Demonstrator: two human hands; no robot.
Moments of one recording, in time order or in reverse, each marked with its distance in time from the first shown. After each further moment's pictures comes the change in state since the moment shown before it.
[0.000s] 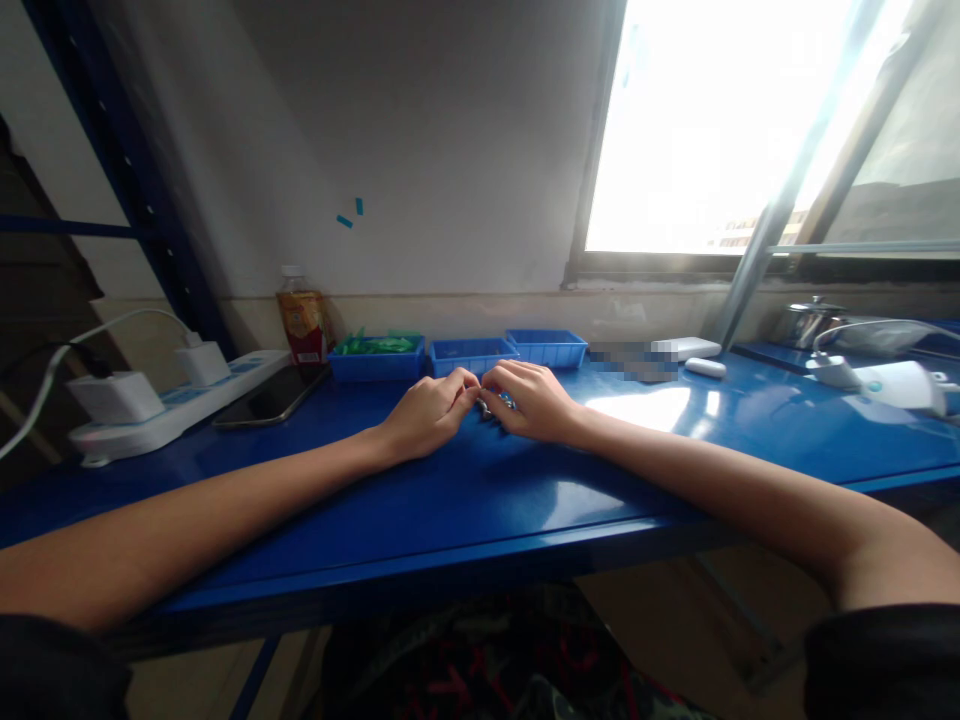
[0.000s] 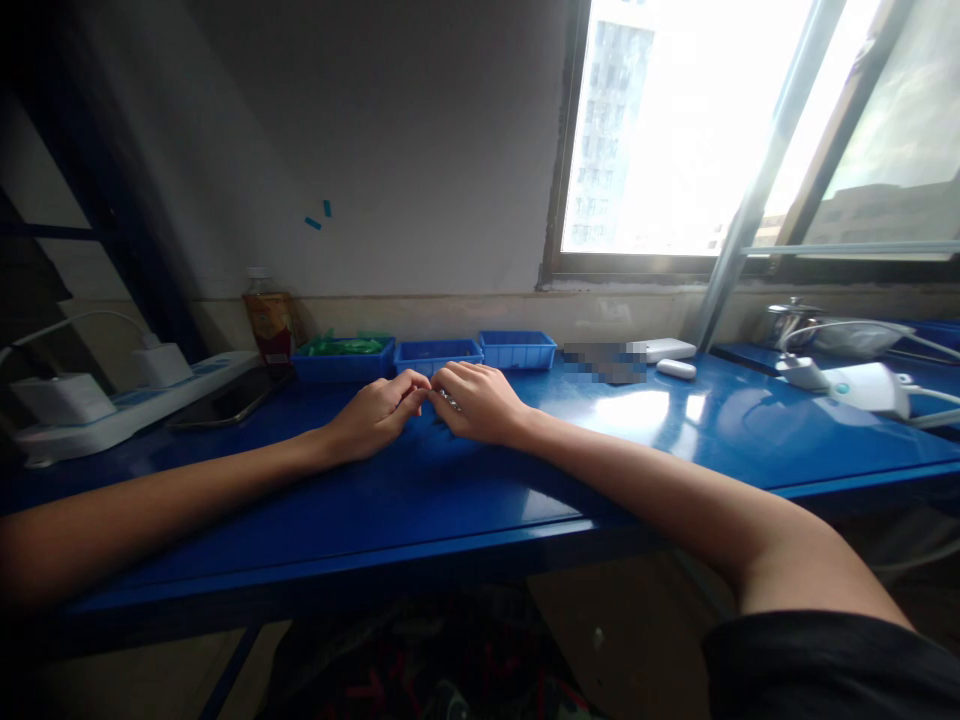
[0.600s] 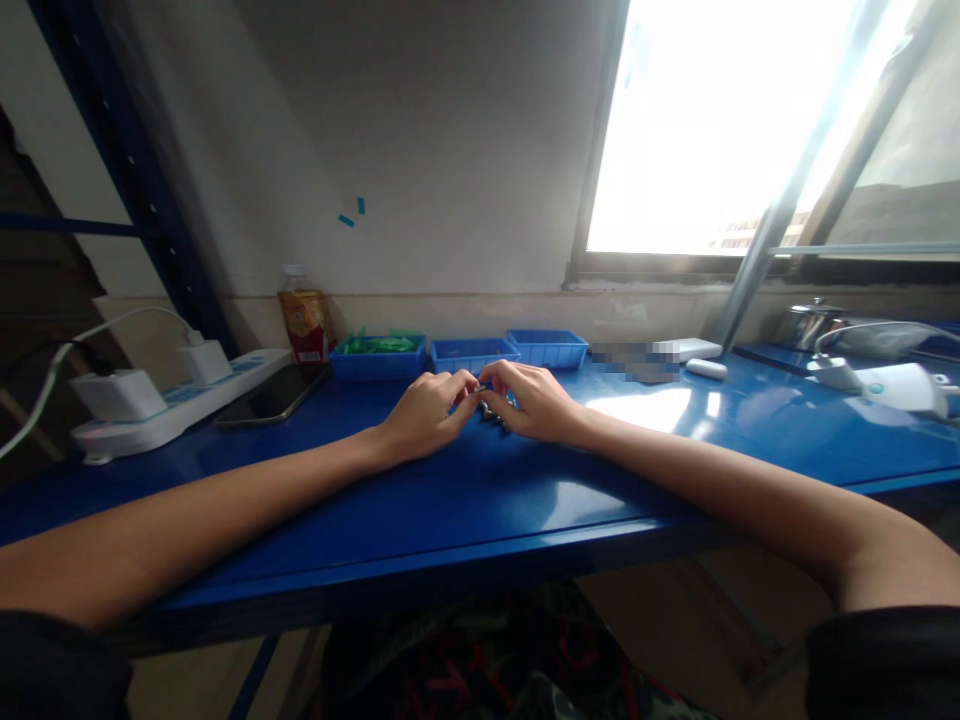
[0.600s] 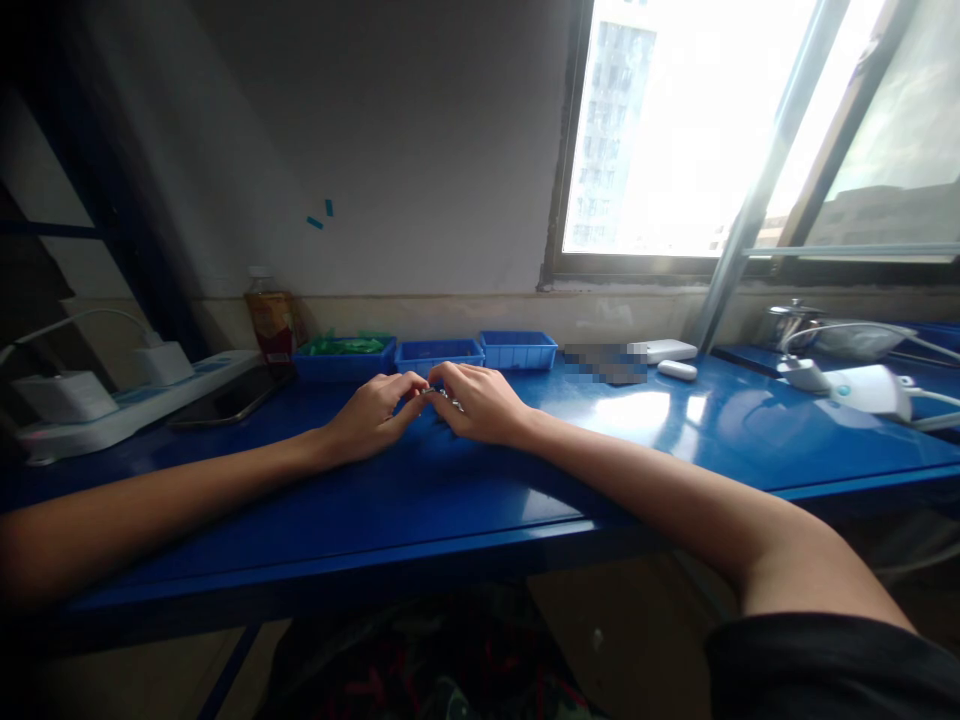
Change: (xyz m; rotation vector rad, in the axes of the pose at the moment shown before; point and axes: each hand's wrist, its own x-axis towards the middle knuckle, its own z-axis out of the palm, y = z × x) left_hand -0.001 0.000 0.000 0.094 0.071 0.100; right_hand 0.000 -0.001 -0.004 0.092 -0.029 0.049
